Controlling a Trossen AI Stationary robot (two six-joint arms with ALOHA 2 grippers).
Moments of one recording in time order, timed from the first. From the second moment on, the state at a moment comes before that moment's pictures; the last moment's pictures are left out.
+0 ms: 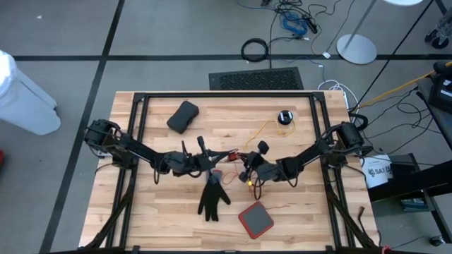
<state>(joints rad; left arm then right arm) -0.25 1.66 0.63 1.12 -0.53 0.50 0.27 1.81 0.63 0.78 0.83 0.27</state>
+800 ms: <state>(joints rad) -0.17 1.67 0.63 1.22 -0.52 0.46 0.21 1.81 0.79 0.78 0.72 0.28</state>
